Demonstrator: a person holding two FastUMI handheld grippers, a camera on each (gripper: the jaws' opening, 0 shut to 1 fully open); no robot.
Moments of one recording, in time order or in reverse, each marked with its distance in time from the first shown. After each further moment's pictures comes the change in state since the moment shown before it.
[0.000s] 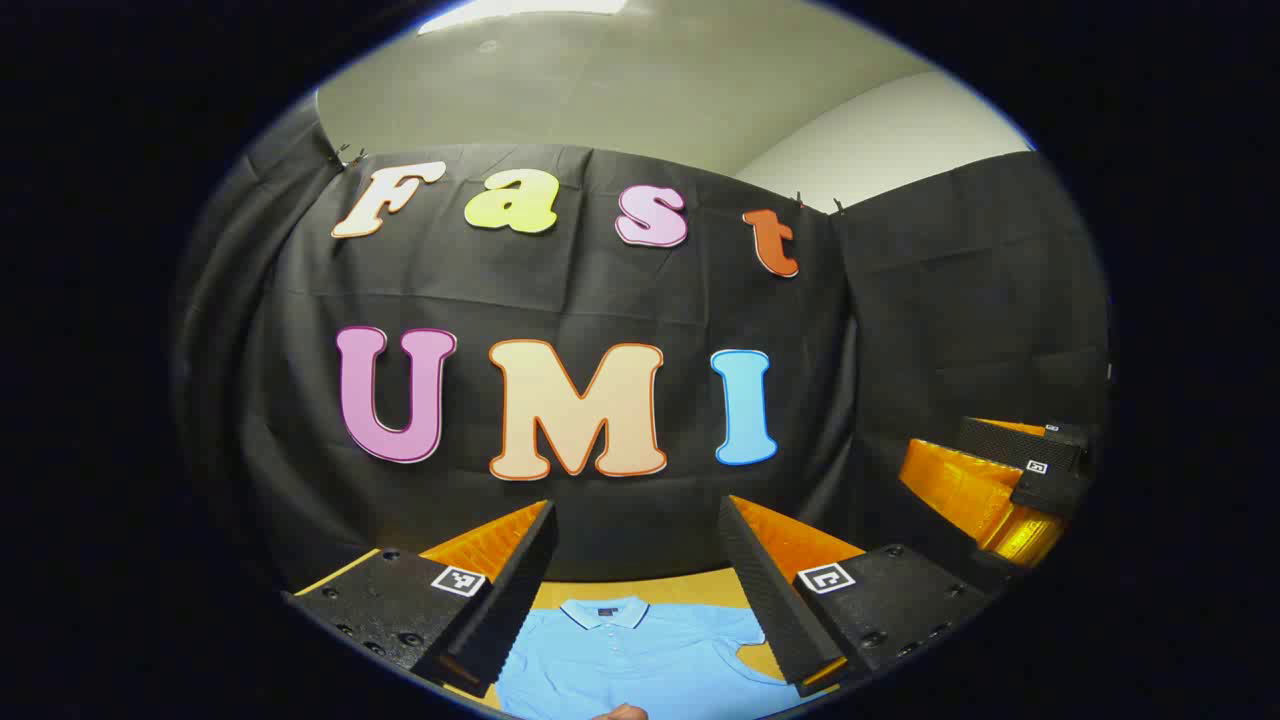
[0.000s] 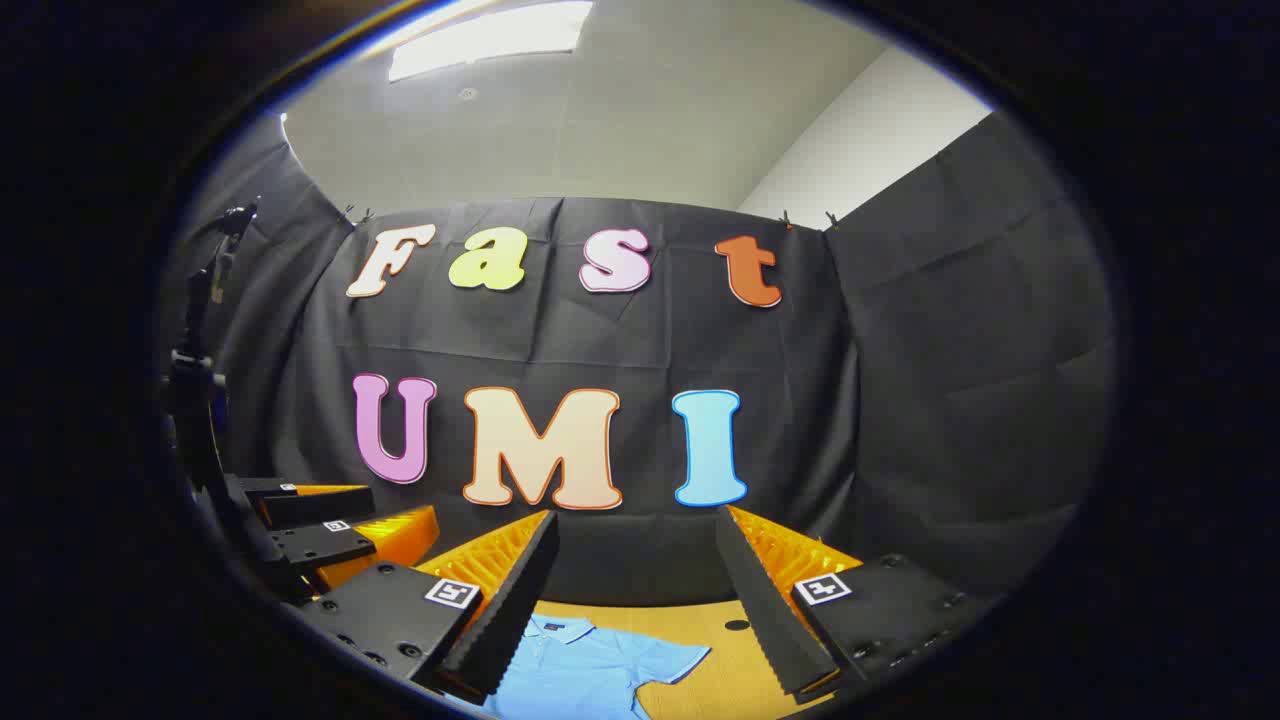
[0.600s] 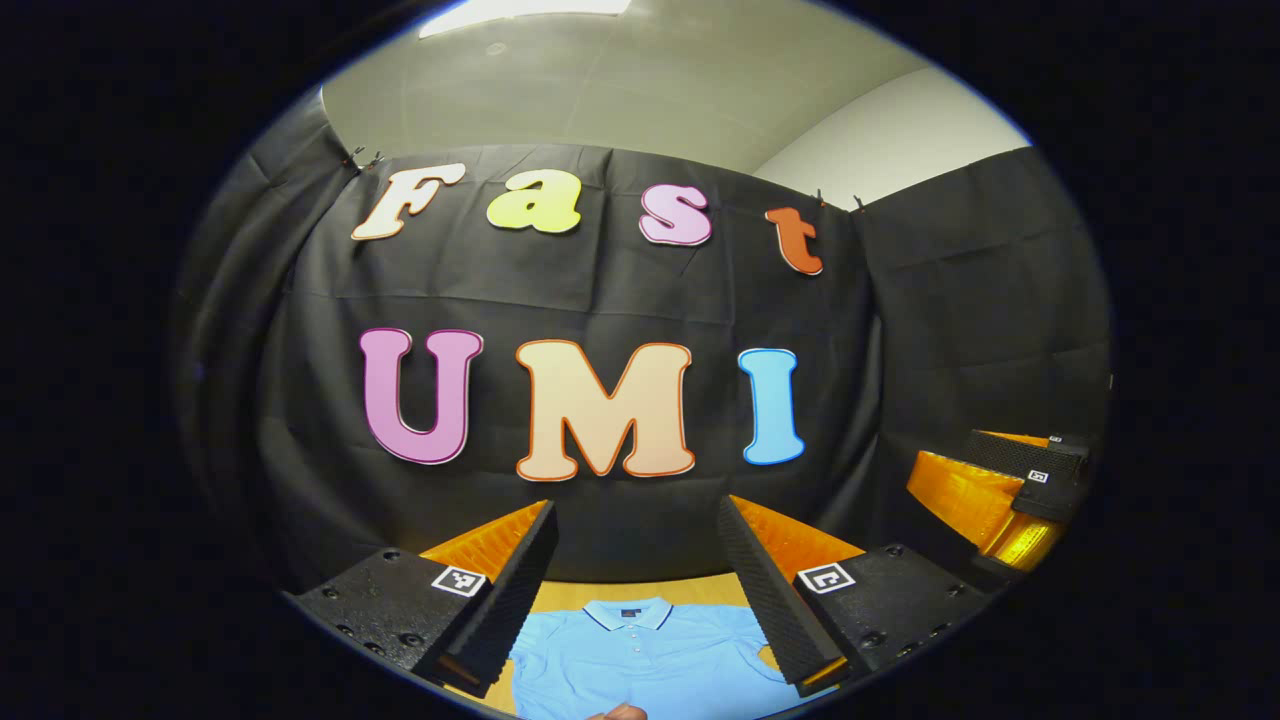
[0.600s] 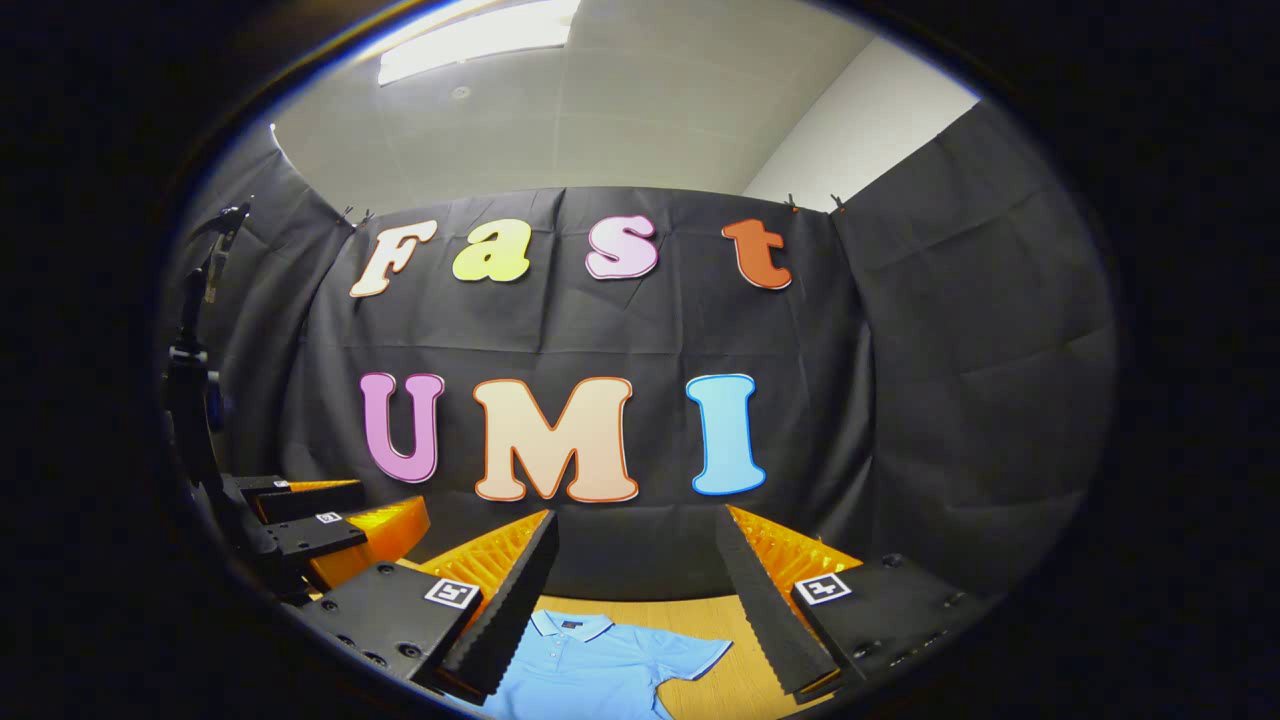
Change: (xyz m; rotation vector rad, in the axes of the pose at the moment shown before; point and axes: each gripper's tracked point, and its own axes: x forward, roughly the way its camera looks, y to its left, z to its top) left arm 0.001 0.031 -0.009 0.004 0.017 0.084; right arm 0.011 0.016 -0.018 0.021 0.048 0.043
